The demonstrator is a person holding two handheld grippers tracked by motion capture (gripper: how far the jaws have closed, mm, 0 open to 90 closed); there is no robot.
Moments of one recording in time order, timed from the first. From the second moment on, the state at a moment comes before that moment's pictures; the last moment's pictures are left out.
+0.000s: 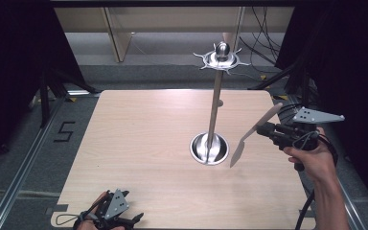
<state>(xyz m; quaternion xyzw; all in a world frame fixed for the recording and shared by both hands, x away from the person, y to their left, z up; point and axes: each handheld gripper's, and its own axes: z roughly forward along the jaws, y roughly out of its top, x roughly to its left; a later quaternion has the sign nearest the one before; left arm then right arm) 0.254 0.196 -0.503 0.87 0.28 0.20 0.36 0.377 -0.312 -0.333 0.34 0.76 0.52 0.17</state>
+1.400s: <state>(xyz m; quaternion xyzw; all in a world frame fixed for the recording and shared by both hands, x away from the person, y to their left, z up) 0.254 0.196 -0.503 0.87 0.28 0.20 0.36 0.403 -0.279 -0.276 0.30 0.78 0.52 0.18</state>
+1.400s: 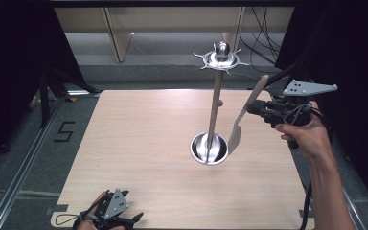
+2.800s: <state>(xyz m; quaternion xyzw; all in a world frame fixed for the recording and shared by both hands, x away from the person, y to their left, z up) 0.255 0.198 -0.502 0.87 0.27 0.20 0.35 0.434 -0.255 -0.254 0.29 0.80 0.50 0.16</state>
